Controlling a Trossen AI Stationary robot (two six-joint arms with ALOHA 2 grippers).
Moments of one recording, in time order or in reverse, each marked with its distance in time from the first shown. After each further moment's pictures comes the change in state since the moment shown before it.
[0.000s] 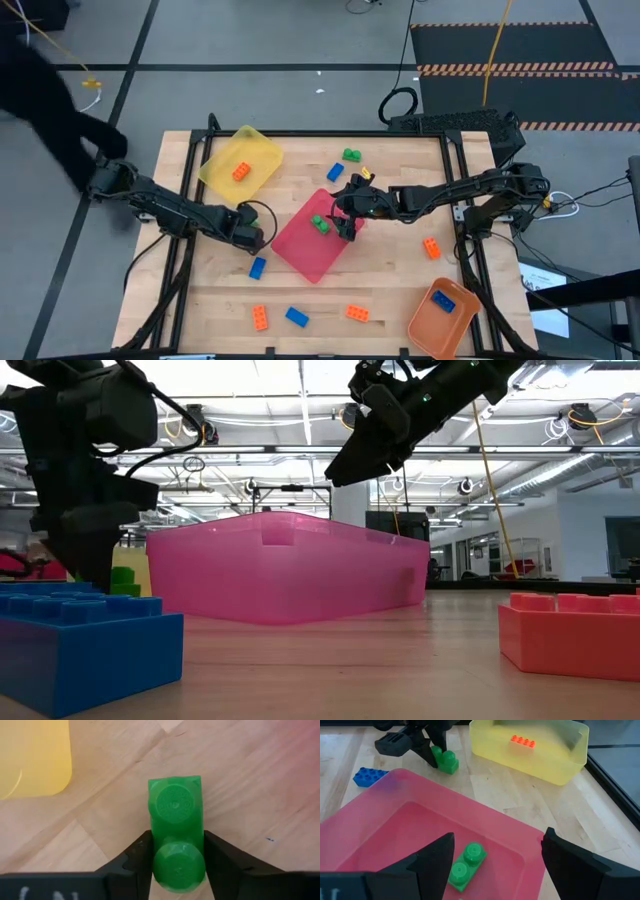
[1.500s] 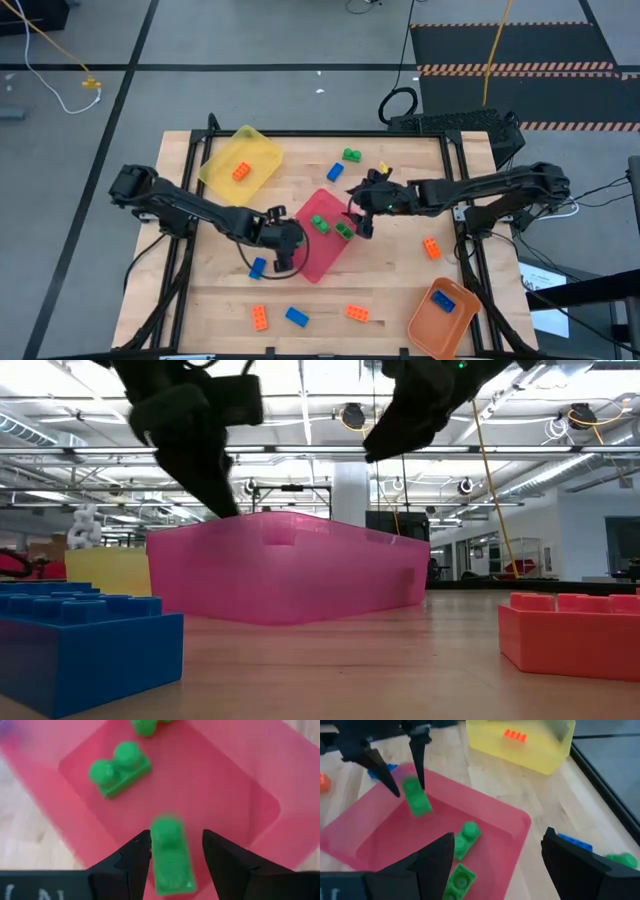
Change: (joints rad) left arm -0.009 0.227 0.411 0.235 0.034 0.785; right arm 0.013 -0.202 0.001 -0.259 0.003 0.037
